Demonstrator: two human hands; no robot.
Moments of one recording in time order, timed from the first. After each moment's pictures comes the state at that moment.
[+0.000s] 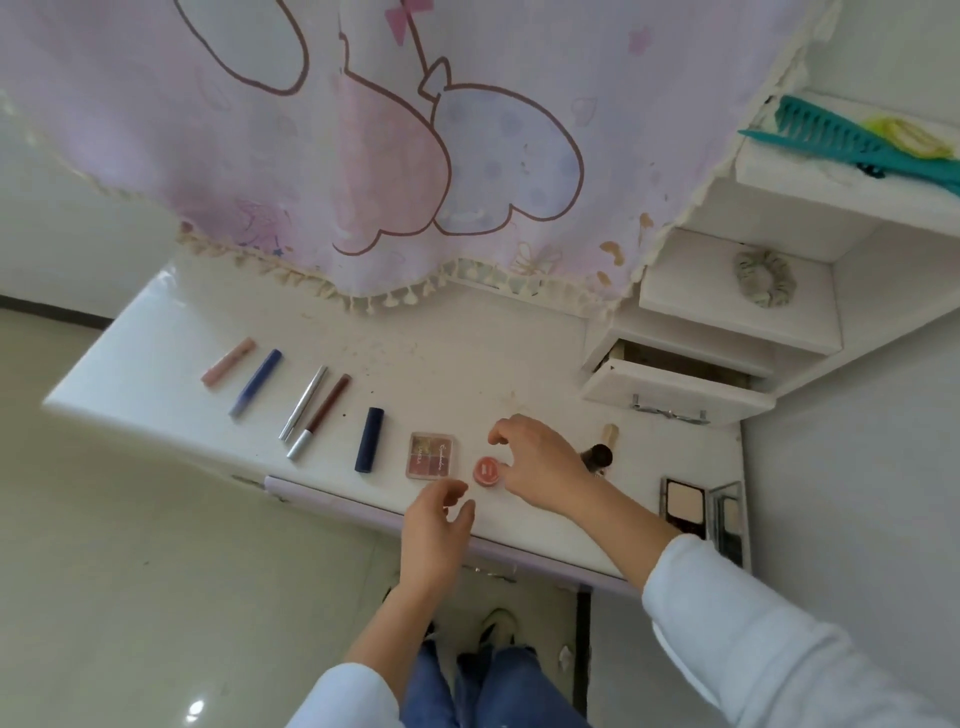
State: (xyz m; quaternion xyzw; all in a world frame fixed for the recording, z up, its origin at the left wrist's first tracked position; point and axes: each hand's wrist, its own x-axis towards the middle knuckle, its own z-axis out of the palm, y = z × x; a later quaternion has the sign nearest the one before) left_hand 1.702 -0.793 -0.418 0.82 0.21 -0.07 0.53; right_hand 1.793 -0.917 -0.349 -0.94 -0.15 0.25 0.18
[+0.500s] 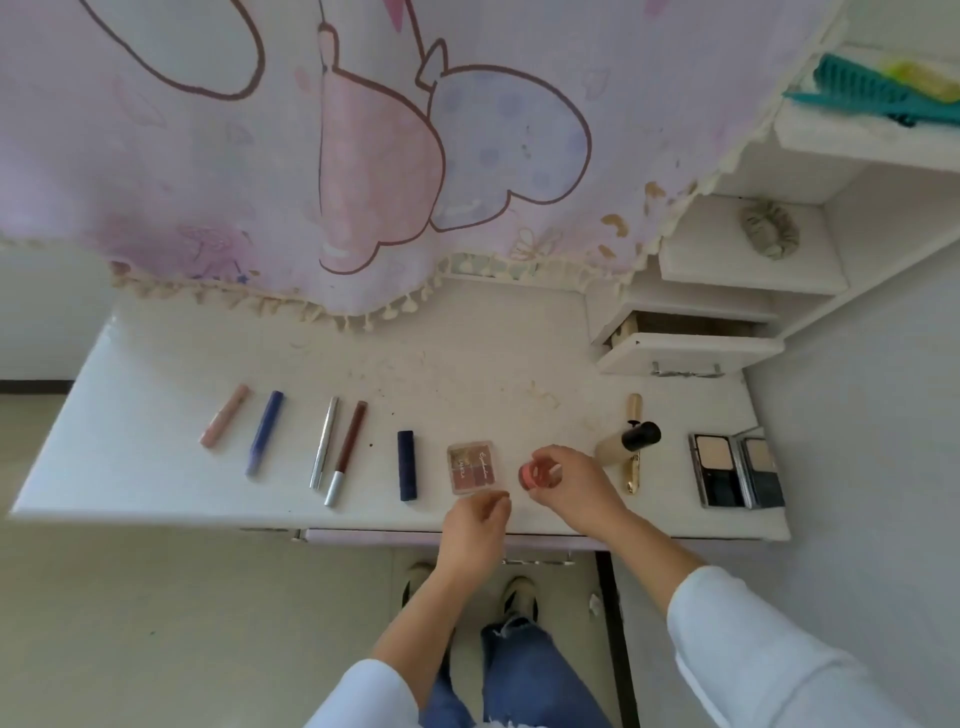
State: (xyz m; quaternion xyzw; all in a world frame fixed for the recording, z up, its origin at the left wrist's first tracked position) left_hand 1.735 -0.735 -0.420 0.76 0.13 -0.29 0.57; right_hand 1.761 -0.885 -0.390 -0.91 0.14 0.24 0.32
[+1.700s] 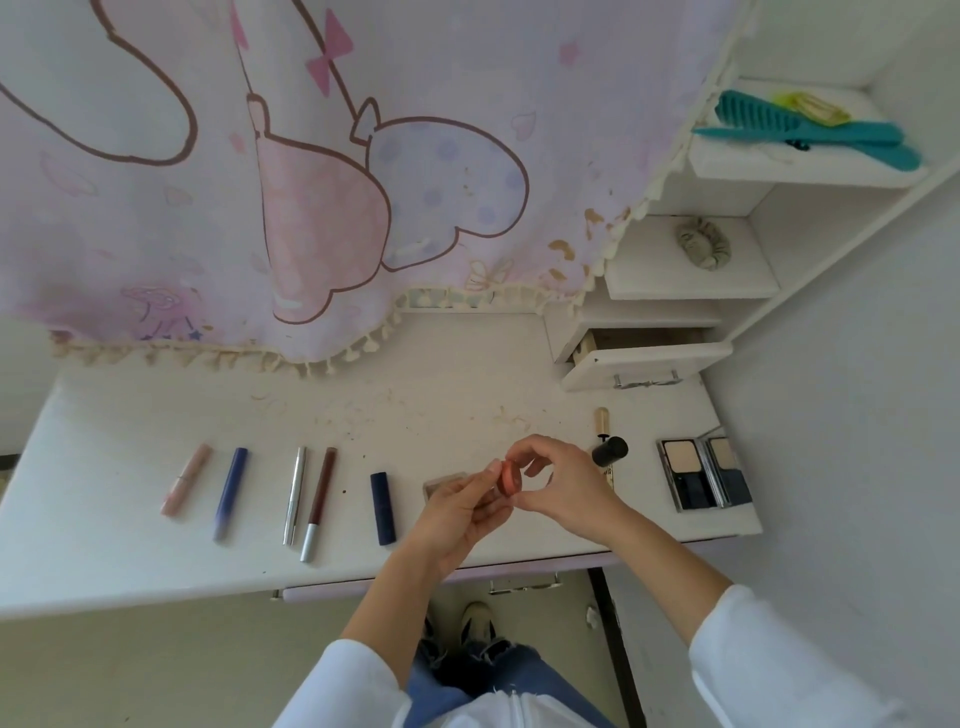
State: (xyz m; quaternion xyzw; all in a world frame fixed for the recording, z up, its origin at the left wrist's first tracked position) left_hand 1.790 -0.734 -0.389 0.44 0.16 -0.42 0.78; right_hand 1.772 -0.889 -0.342 -0.89 0.10 0.16 0.41
